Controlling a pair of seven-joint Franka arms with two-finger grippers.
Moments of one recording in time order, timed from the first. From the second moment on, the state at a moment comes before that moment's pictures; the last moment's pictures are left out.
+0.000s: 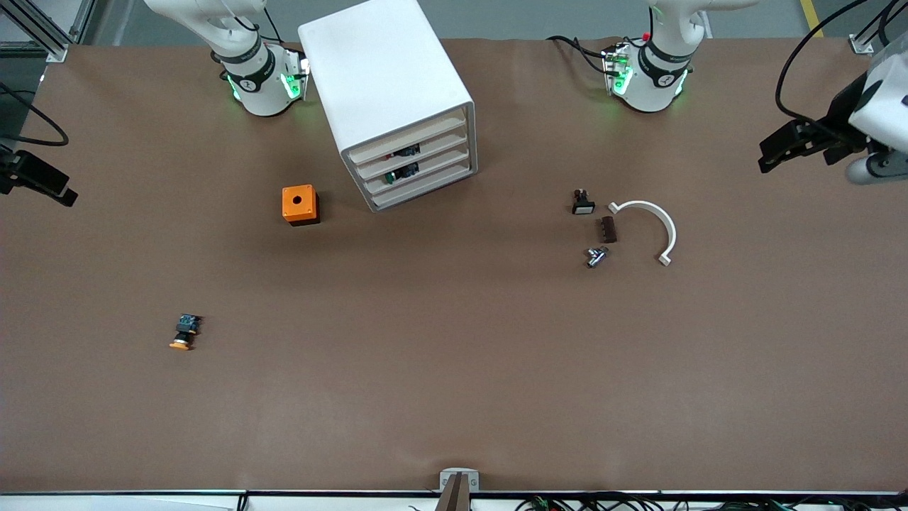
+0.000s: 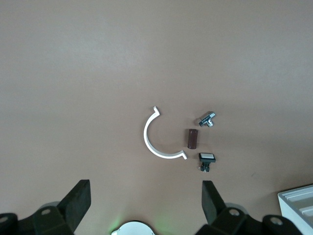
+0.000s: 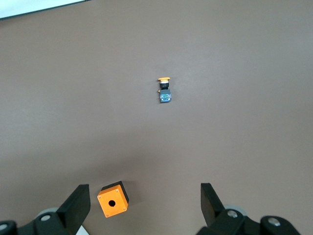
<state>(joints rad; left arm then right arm) -0.01 0.00 -0.11 -1.54 0.01 1.45 -0.21 0.02 0.03 -0.08 -1.46 -0.02 1.53 0.15</state>
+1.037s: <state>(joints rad) -0.23 0.38 -0.20 -1.49 0.01 1.59 -0.76 0.02 0.02 -0.06 -1.46 -0.02 1.53 0.15</state>
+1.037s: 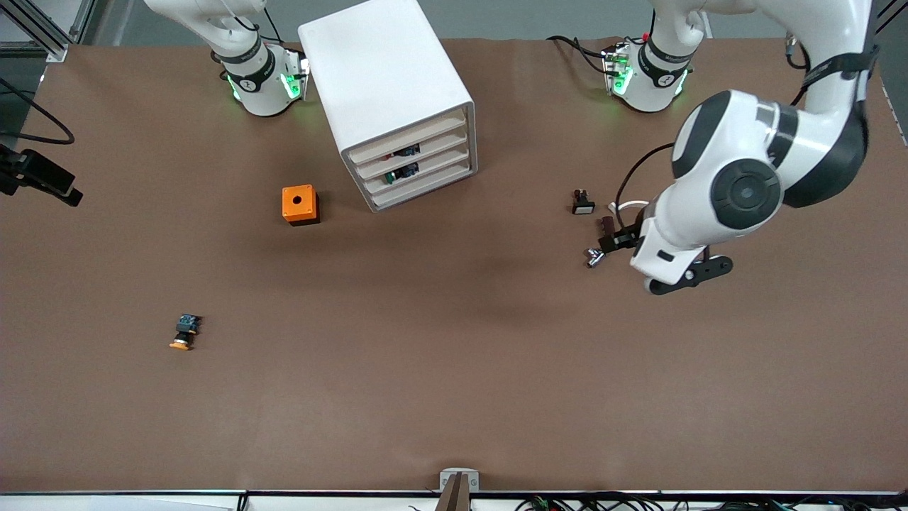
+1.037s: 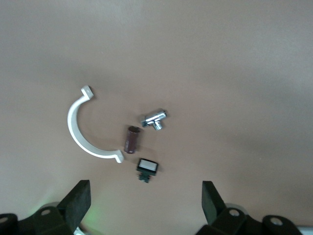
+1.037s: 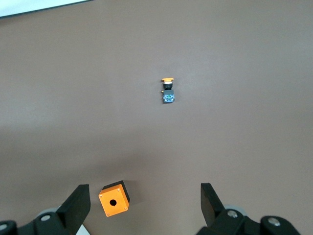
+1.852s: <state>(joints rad) -0.36 0.63 -0.20 -1.42 -0.19 1.67 -1.46 0.06 0.09 -0.05 -1.49 0.07 1.51 0.33</state>
